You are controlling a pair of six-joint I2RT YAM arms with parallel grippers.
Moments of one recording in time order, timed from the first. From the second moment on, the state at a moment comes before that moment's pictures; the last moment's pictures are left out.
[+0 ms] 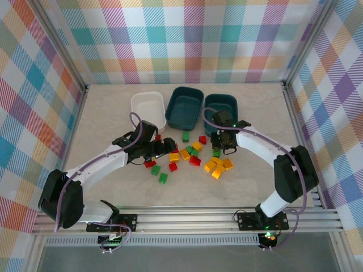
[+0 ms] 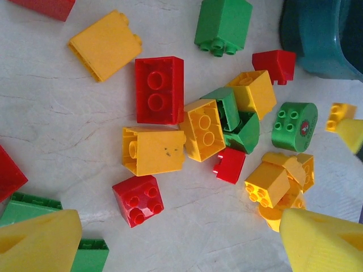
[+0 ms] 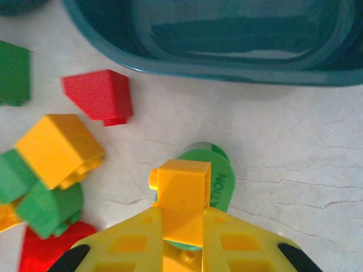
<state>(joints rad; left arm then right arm) -0.55 1.34 0.88 -0.49 0.23 -0.86 0.52 1.57 1.10 -0.68 0.07 0.49</state>
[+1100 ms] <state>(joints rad) -0.55 1.34 0.90 -0.56 0.10 -0.81 0.44 1.62 1.29 -0.69 0.13 0.49</state>
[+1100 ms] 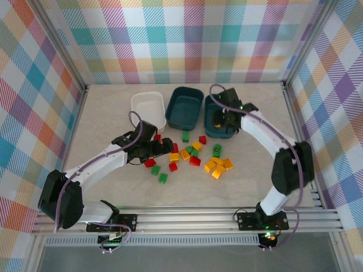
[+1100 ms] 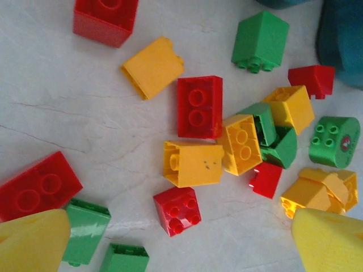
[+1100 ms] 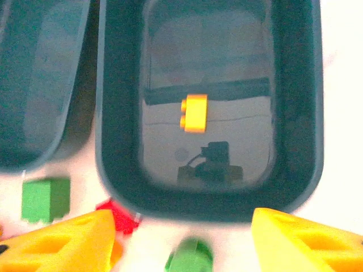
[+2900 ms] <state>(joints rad) -0.21 1.80 1.46 -0.67 0.20 -0.83 0.57 2.22 1.94 -0.69 0.08 0.43</state>
